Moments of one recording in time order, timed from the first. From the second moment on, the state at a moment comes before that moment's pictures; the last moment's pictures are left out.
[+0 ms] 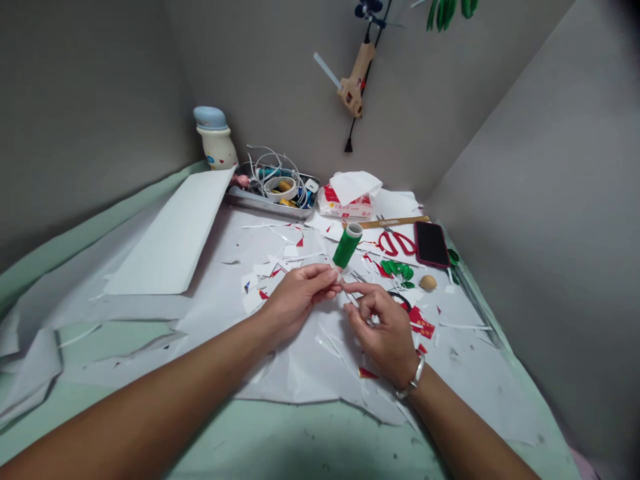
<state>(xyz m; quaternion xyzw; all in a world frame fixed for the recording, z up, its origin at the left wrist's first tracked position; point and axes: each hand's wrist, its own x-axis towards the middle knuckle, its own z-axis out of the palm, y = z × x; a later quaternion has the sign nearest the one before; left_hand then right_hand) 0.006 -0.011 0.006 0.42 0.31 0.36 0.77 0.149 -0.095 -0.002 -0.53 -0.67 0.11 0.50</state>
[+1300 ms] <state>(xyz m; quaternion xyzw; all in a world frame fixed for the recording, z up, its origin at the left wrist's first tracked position) -0.006 0.002 0.017 0.37 0.24 0.38 0.82 0.222 -0.092 0.021 -0.72 -0.69 0.01 0.02</state>
